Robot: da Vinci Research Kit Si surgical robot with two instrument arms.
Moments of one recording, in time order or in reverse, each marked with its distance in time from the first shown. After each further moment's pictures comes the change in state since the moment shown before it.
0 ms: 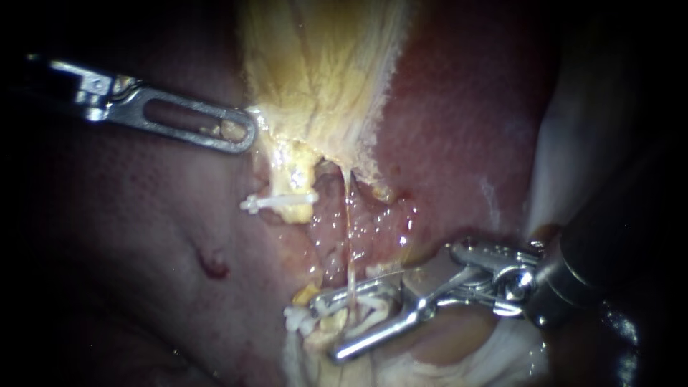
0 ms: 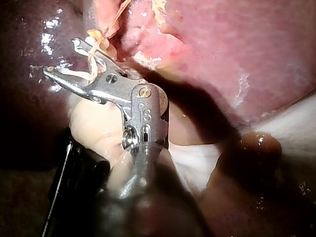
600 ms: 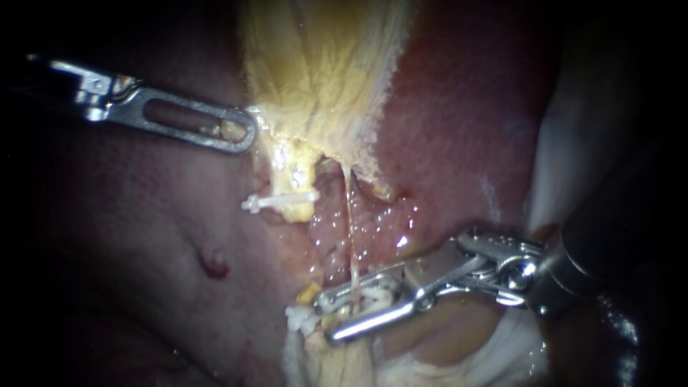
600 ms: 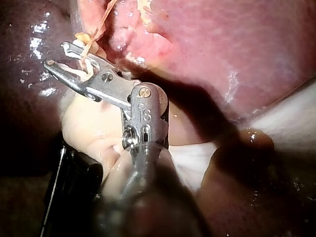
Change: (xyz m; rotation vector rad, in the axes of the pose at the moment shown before) right arm -0.001 0.001 -0.002 -0.046 0.023 0.000; left arm 0.000 0.000 0.000 0.000 0.000 0.000
